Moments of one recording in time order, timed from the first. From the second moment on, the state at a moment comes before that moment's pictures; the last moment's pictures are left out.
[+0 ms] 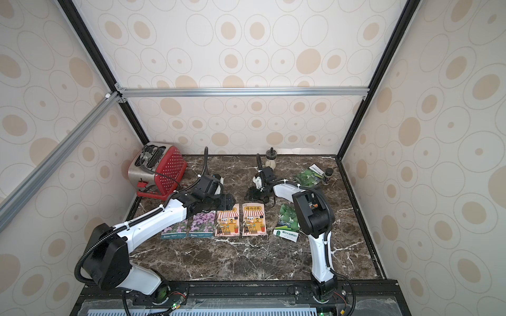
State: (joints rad) left arm -0.59 1.50 1.08 -0.46 0.01 -0.53; right arm 0.43 2.10 1.44 -0.39 -0.48 0.46
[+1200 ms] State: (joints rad) left arm -0.90 2.04 1.51 -0.38 0.18 -0.44; right arm 0.13 1.16 0.69 -0.54 -0.22 0.56
